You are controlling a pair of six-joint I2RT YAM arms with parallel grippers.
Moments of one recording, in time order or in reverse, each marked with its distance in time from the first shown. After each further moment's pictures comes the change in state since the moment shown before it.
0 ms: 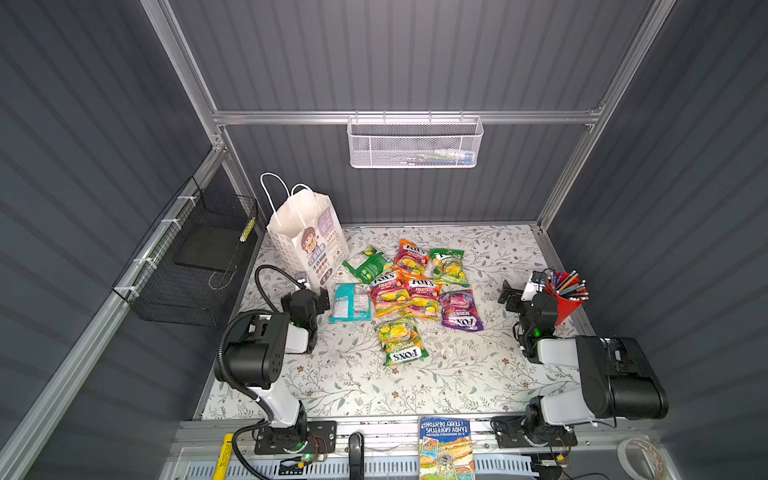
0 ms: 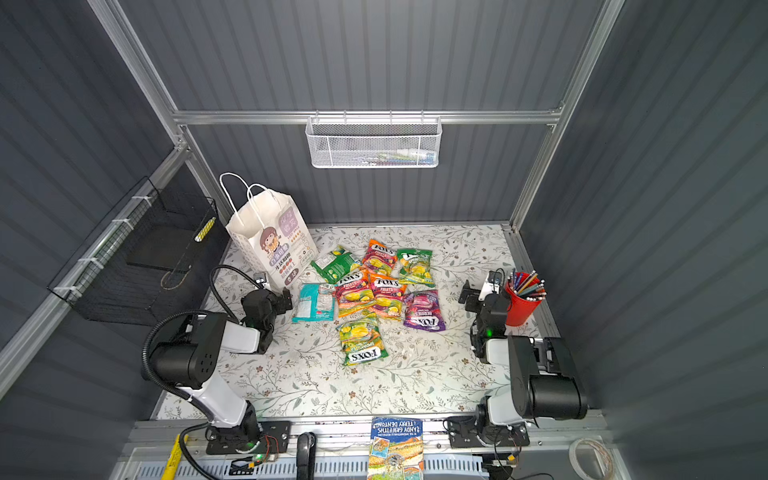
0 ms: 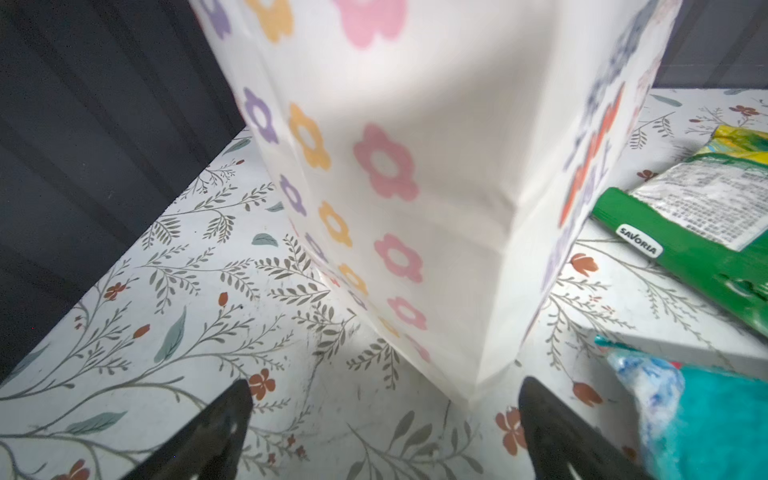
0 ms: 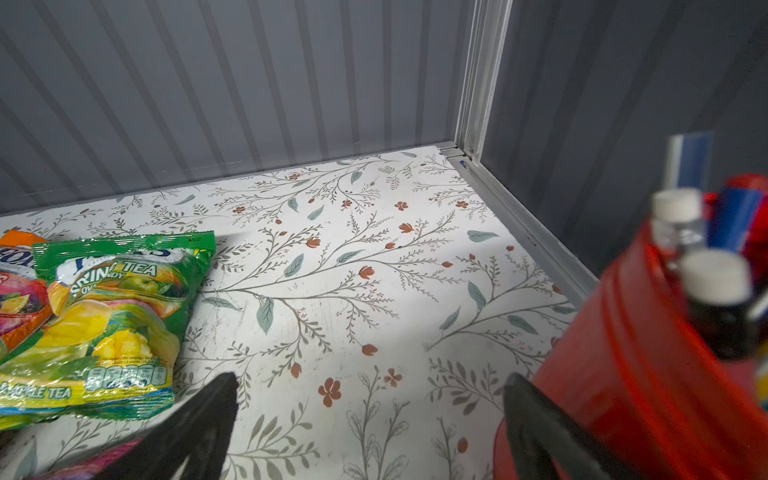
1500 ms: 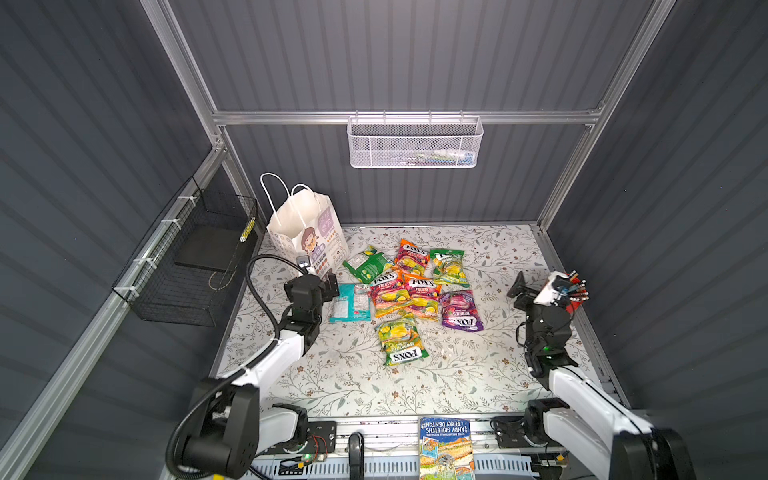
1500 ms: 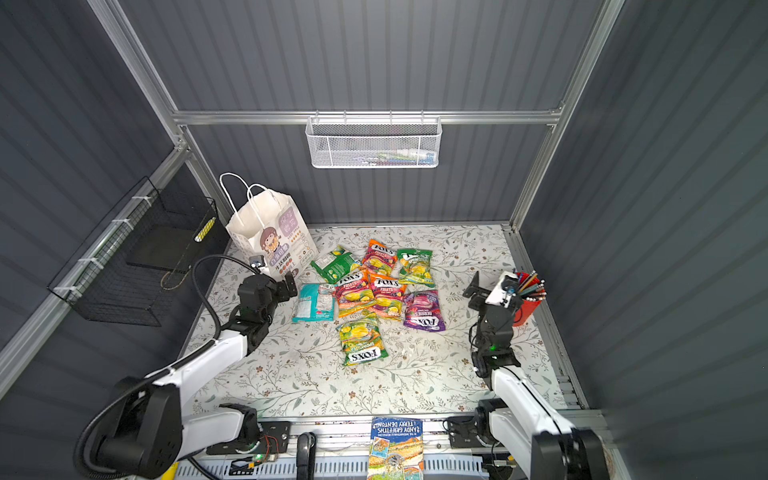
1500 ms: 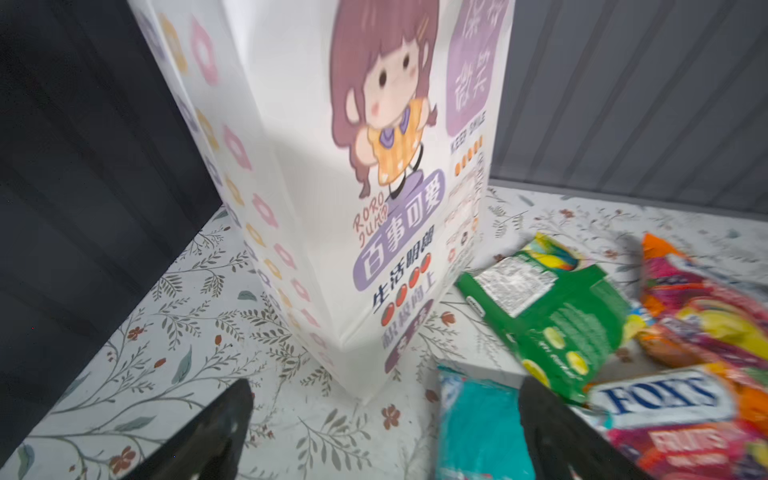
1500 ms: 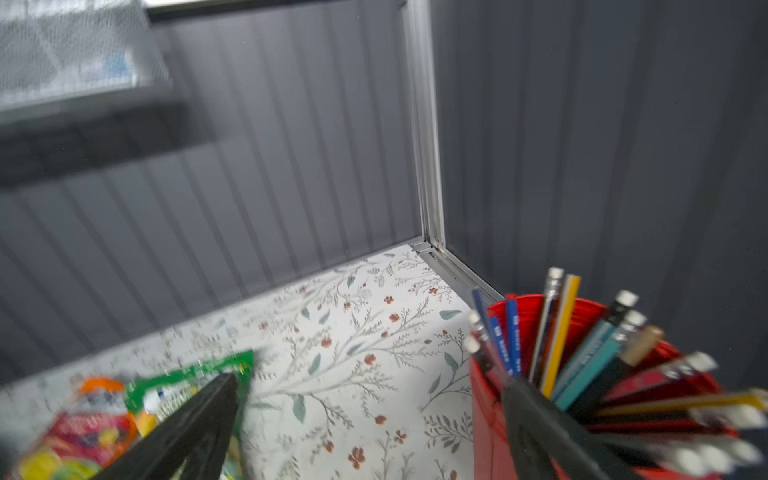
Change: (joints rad) left arm -0.158 -0.553 0.186 -0.710 -0.042 -0.195; right arm 0.131 -0.653 0.000 -0.349 0.309 0.184
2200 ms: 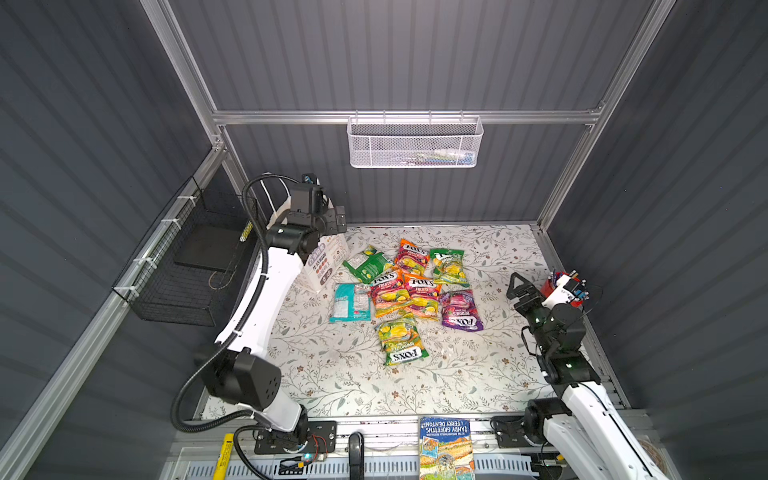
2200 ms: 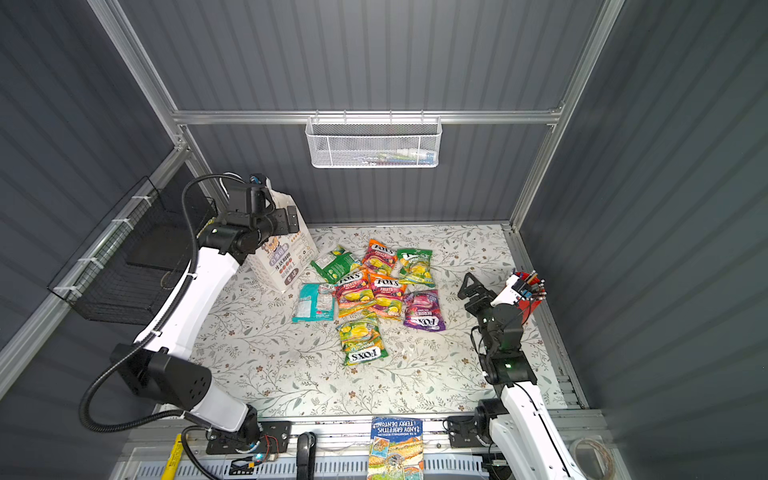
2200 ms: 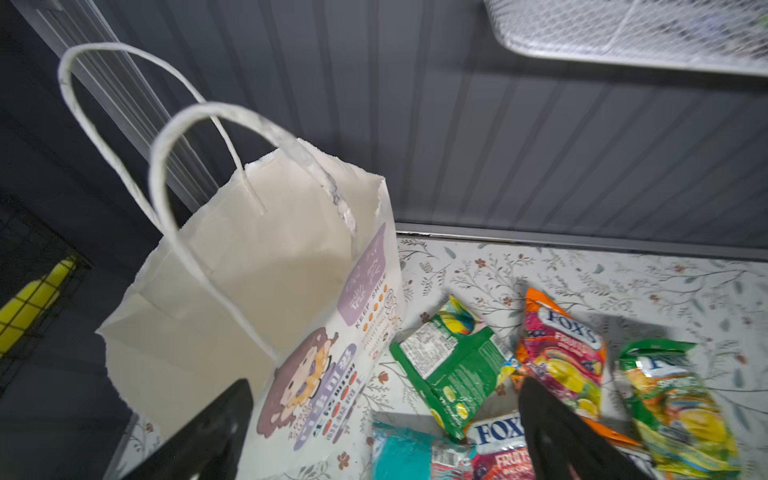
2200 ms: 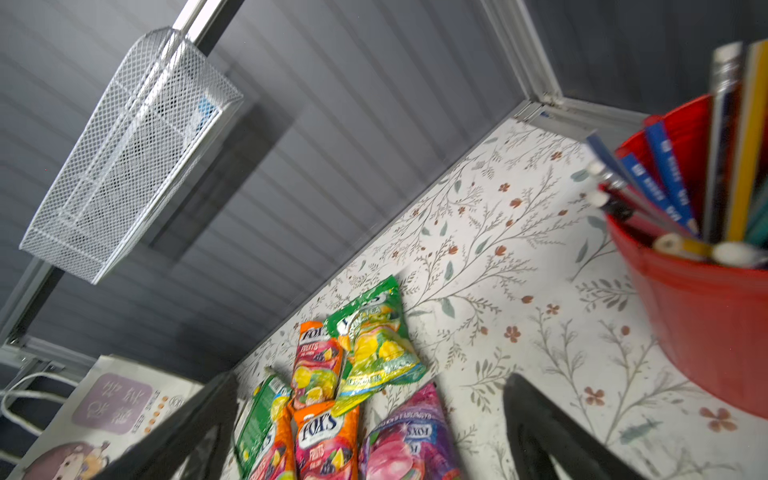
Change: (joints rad) left arm -0.018 0.489 1.173 -0.890 0.069 0.090; right arm 0.011 -0.160 0.097 -0.470 -0.356 0.505
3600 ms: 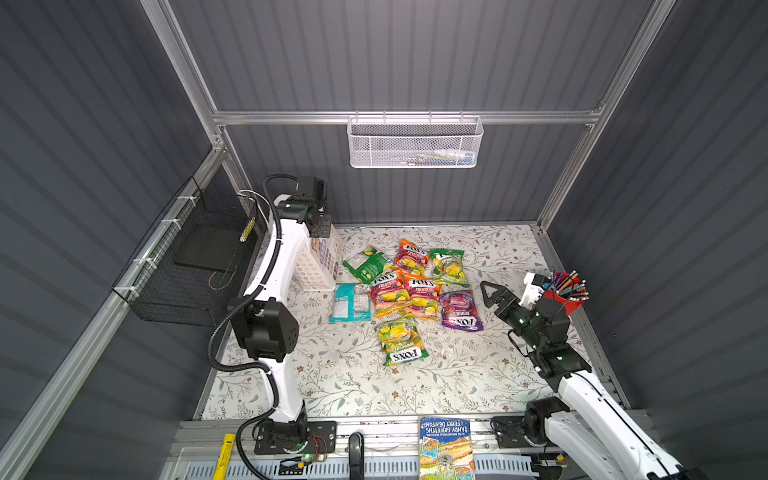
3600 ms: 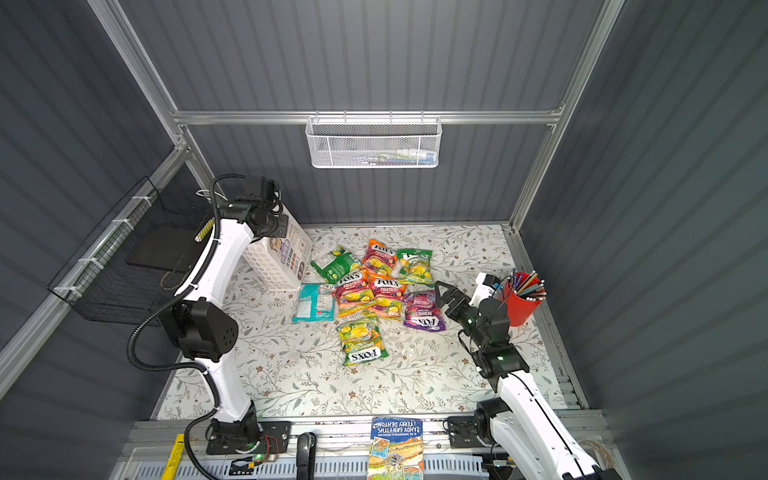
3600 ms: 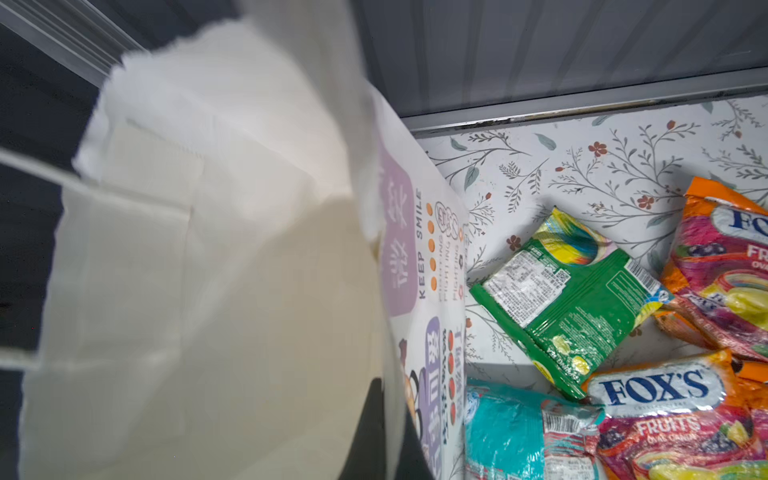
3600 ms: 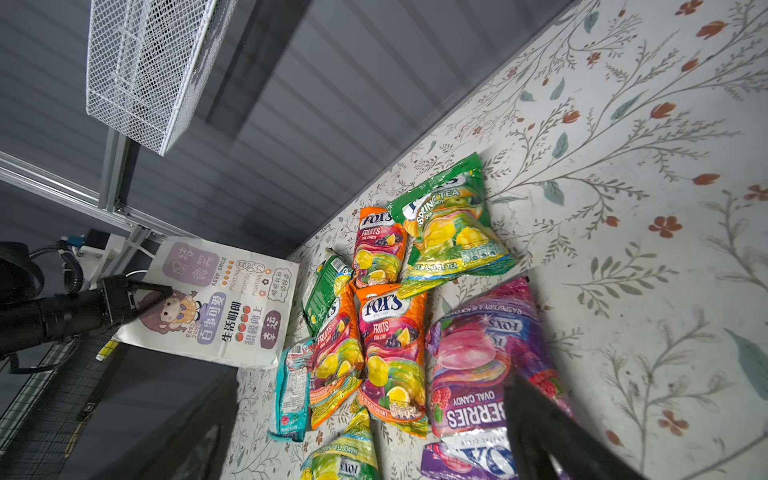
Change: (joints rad) left arm 0.032 0.275 0.283 -0.295 -0.060 0.163; right arm 0.103 0.108 0.005 0.008 -0.244 0.064
